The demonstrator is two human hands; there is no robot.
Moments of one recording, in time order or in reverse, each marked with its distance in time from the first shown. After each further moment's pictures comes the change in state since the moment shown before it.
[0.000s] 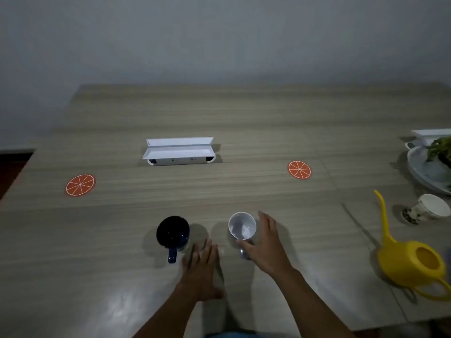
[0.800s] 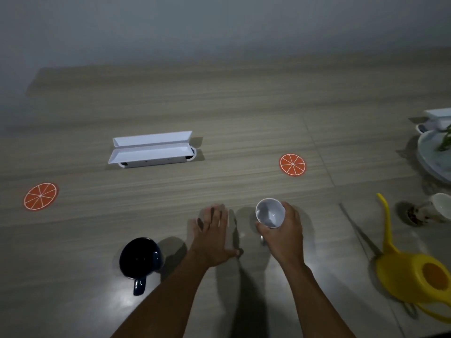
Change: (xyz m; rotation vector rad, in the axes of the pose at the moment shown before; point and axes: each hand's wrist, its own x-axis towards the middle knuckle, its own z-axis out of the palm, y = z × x) left_hand 0.113 0.078 -0.074 0.013 0.116 0.085; right_hand 0.080 0.048 -0.060 0.085 0.329 0.162
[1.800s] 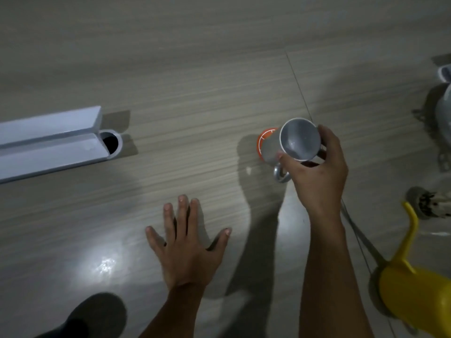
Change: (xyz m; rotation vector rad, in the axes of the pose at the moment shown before) left_hand 0.098 0.037 0.031 -0.075 0.324 -0.269; right_hand 0.197 -0.005 -0.039 0.168 0.211 0.068
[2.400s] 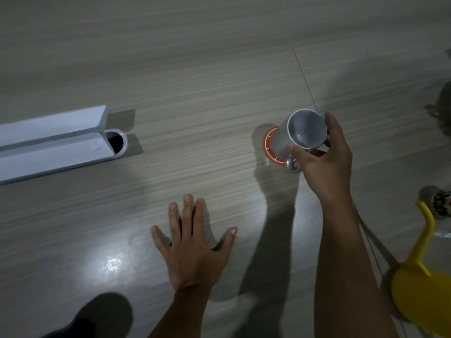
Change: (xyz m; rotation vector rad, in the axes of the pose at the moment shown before) left_hand 0.001 0.002 -0.001 -0.028 -0.008 -0.006; right_hand 0.031 0.021 0.008 -0.006 -0.068 0.011
